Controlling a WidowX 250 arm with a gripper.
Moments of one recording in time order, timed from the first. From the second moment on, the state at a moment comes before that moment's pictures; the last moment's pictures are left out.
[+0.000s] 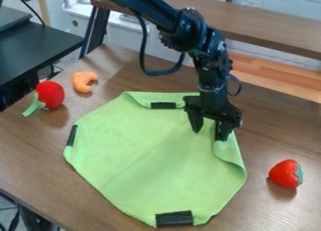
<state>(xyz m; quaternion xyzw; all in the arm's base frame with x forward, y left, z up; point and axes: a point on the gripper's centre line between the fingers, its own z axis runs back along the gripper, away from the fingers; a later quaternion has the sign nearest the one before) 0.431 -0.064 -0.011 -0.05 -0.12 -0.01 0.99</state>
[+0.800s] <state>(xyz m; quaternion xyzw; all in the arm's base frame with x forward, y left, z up) 0.428 -0.067 -0.017 -0.06 -0.10 -0.03 0.99</state>
